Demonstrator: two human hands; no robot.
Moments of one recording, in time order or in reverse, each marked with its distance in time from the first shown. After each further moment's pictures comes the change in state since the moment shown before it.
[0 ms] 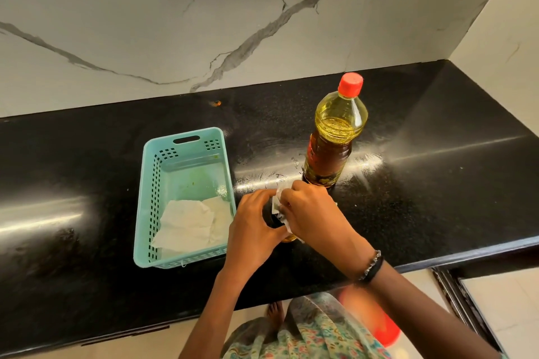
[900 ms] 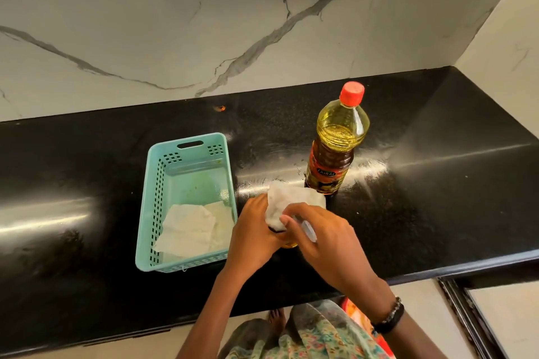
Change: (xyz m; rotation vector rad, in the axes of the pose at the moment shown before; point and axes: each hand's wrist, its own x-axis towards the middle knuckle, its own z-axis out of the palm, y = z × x) left_hand 0.008 0.001 0.002 -0.046 -0.059 -0.023; right_hand -0.043 -0.008 -0.015 0.350 0.088 0.182
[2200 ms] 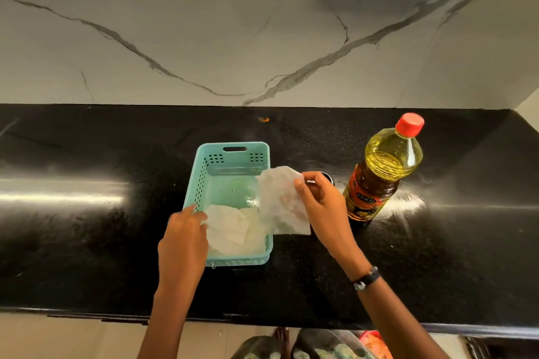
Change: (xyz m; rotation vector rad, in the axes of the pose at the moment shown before) left_hand -0.044 -0.055 -0.110 0.545 0.428 -0.351; right_hand 0.081 -0.019 0.039 0.628 0.037 0.250
